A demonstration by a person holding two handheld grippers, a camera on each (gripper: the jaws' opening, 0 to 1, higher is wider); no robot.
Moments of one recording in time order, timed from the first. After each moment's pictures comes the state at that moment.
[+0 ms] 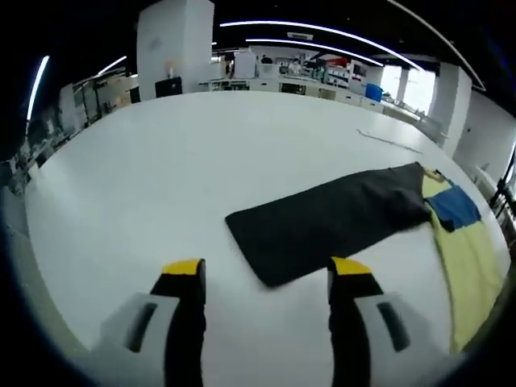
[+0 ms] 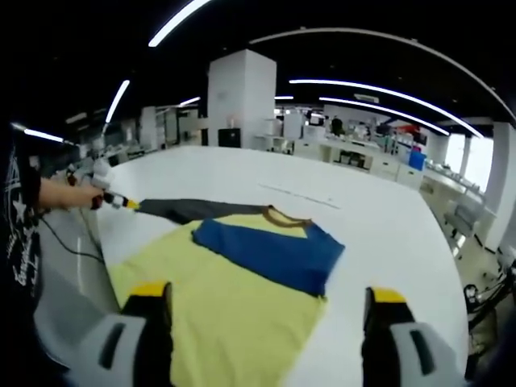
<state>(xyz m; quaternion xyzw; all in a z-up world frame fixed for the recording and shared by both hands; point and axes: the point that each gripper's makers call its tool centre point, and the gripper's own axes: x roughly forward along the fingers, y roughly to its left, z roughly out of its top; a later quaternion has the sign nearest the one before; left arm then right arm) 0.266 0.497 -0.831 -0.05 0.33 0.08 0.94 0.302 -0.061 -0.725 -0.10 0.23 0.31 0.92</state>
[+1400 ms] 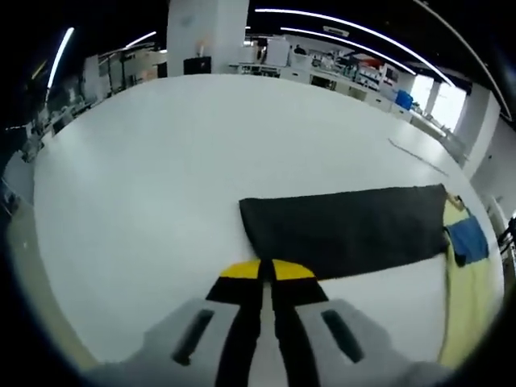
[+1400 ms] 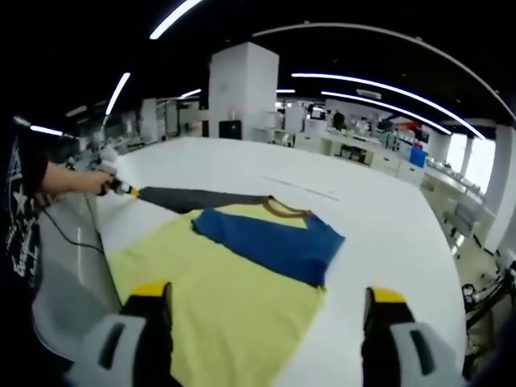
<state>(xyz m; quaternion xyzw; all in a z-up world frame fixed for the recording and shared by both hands) 0.281 0.517 -0.831 -0.11 0.34 0.13 0.92 0.295 -0.065 -0.736 -0.11 0.26 0.31 0.91</state>
